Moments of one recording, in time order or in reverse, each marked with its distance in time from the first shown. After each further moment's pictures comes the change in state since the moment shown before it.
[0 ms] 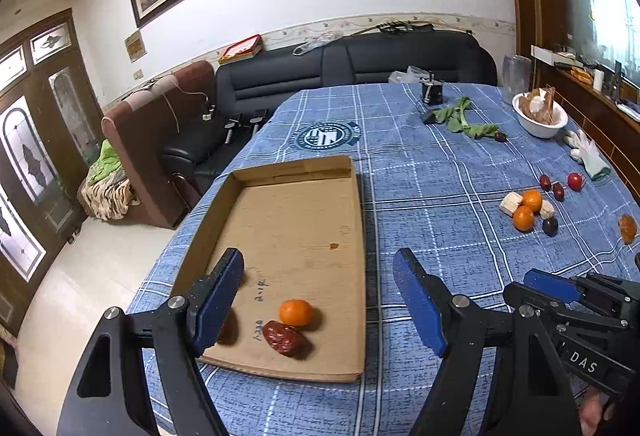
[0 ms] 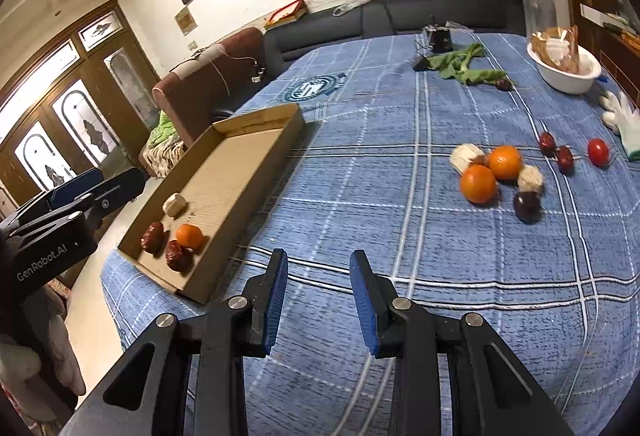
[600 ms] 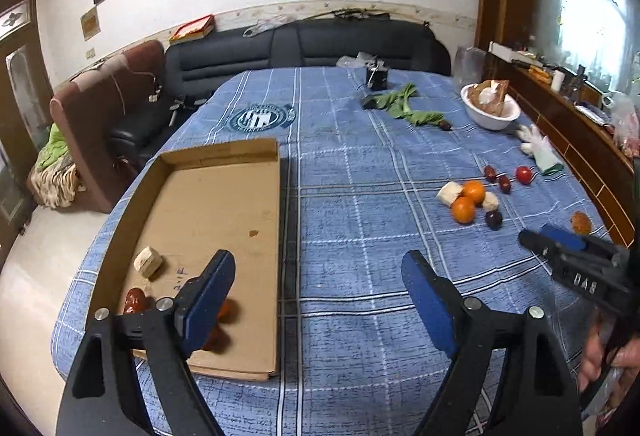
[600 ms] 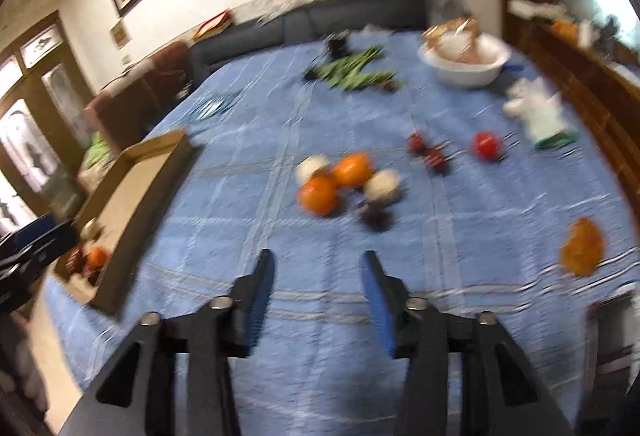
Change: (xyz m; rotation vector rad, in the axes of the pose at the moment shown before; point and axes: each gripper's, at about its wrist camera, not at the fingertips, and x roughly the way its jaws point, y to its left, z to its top) left arm 0.013 -0.029 -0.001 -0.020 0.053 -0.210; right arm -0.044 -0.082 0.013 0.071 -0.076 -0.319
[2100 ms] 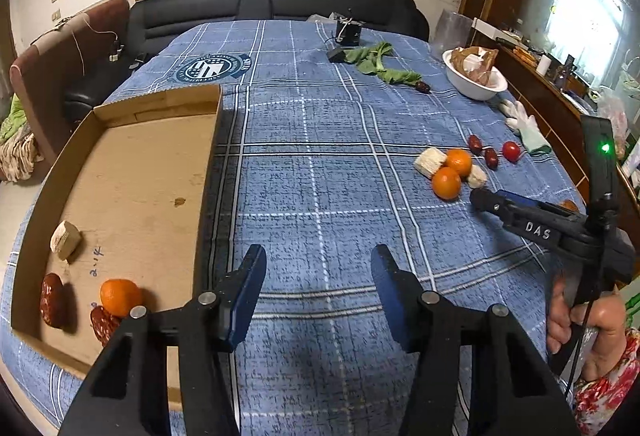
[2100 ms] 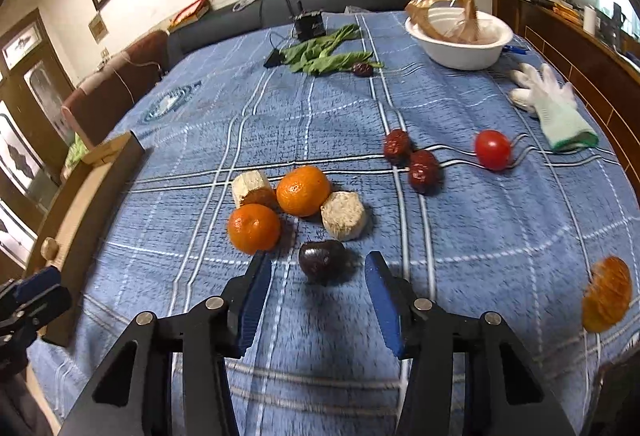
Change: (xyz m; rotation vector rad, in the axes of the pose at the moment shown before) left arm 0.070 -0.017 -0.006 -0.041 0.151 -0.142; right arm 0.085 -0.017 0.023 0.007 0.126 0.024
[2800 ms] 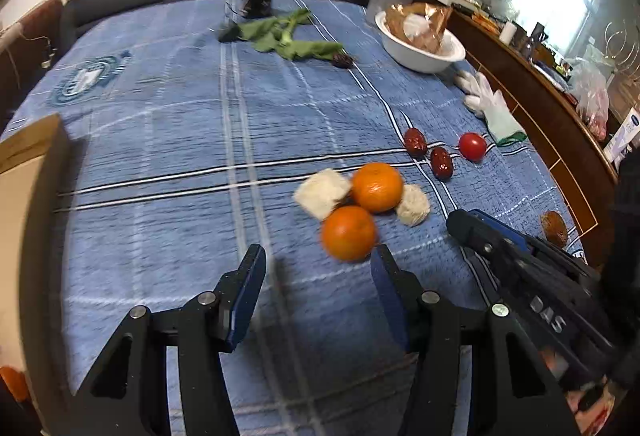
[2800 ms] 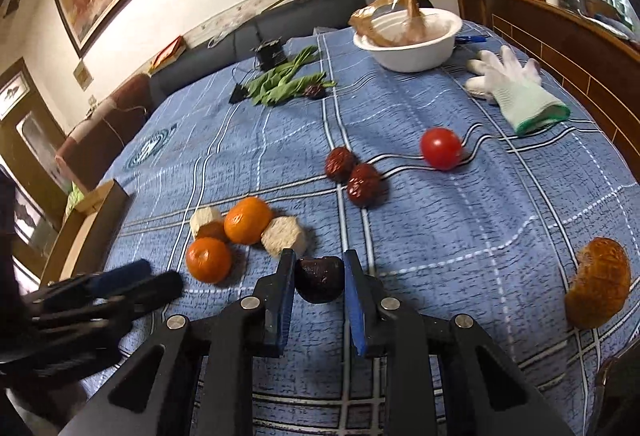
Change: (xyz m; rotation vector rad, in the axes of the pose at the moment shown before) left arm 0.099 -0.099 0.049 0.093 0.105 -0.166; right arm -0.017 -0.047 -0.004 0.150 -0.110 0.013
